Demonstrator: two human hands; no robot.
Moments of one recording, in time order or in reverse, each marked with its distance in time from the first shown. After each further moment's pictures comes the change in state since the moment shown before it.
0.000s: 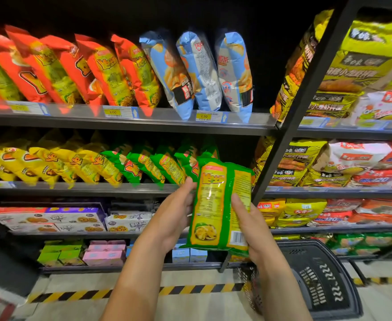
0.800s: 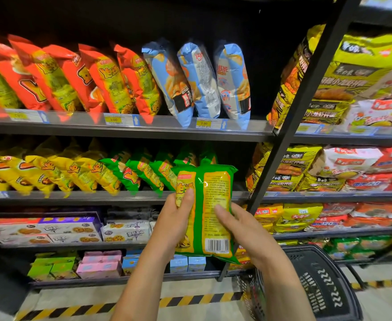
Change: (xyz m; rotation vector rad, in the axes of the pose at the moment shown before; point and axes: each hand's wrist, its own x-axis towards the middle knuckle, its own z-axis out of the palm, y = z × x) left_hand -0.005 -0.010 -0.013 0.219 0.191 0.151; right_hand -0.014 -0.019 0.017 -0.212 -0.220 -0.015
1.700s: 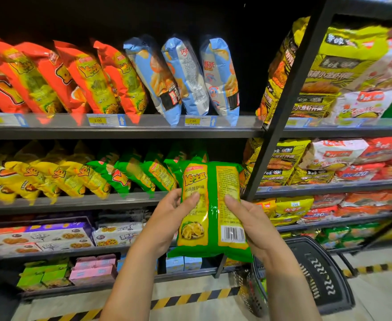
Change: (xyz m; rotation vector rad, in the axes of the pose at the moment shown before) left_hand 0.012 0.008 0.004 -0.153 -0.267 0.027; right_hand 0.005 0.007 -0.026 0.291 0.078 -0.065
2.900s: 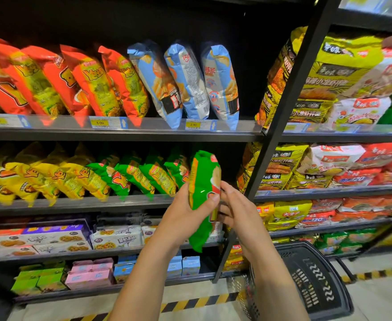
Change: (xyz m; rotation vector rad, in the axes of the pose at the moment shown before) left_hand -0.002 0.007 0.020 0.312 0.046 0.077; right_hand 0.000 -0.010 0.033 -0.186 0.131 -0.171
